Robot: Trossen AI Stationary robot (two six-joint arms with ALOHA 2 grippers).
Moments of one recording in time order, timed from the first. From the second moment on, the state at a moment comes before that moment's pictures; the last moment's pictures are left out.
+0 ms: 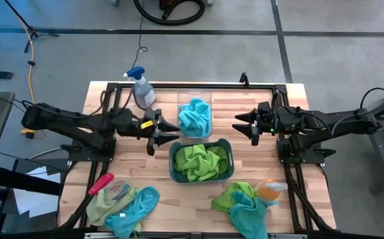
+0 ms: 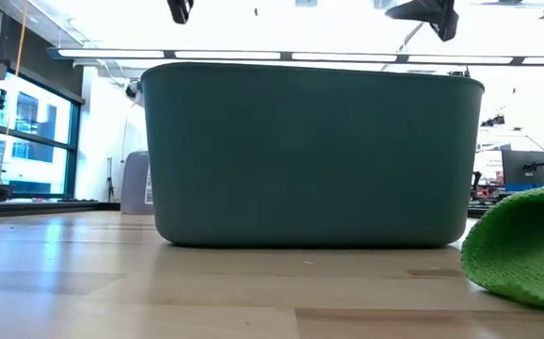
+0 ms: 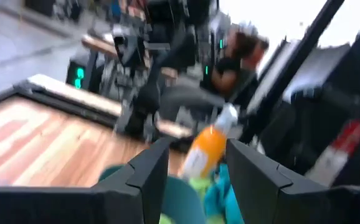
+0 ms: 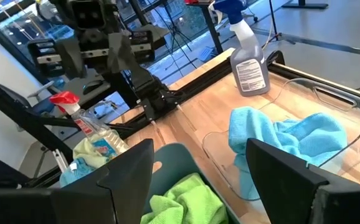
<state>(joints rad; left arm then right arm) -0.09 1.05 0.77 0.27 -0.05 -0.40 0.12 0.80 0.81 -0.25 0.32 0.54</state>
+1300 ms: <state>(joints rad) -0.09 1.05 0.72 0.39 -0.09 -0.36 0.12 0.81 0.81 -0.06 0.22 0.57</state>
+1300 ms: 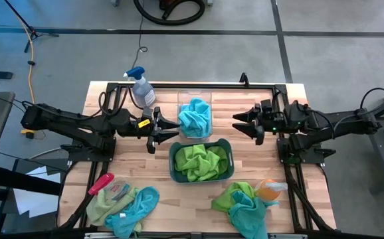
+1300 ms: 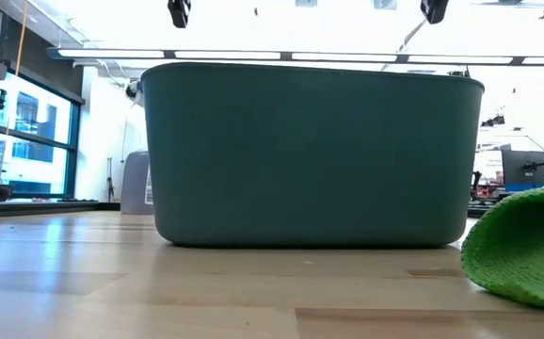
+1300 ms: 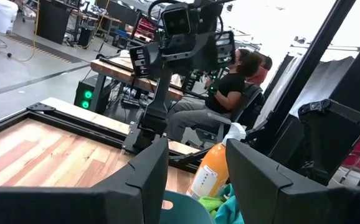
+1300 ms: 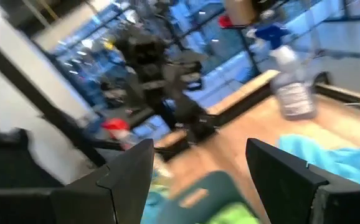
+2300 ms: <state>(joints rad) -0.09 1.05 0.72 0.38 -0.06 -0.42 0.50 1.53 1.59 -1.17 -0.19 0.54</state>
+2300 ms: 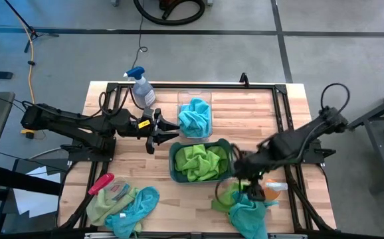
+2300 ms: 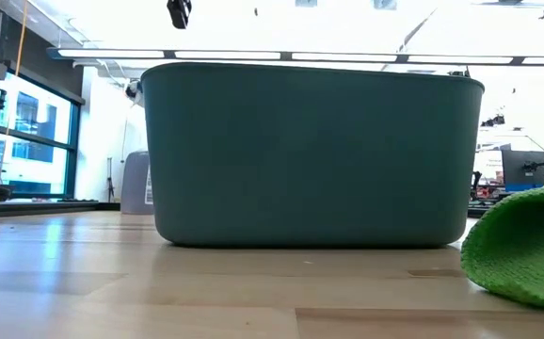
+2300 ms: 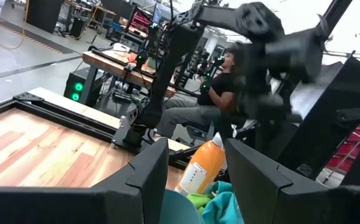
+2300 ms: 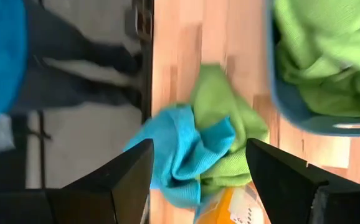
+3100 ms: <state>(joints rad) -0.09 1.05 0.72 0.36 -0.03 -0.42 0.68 1.84 1.59 -1.25 -0.18 0.42</state>
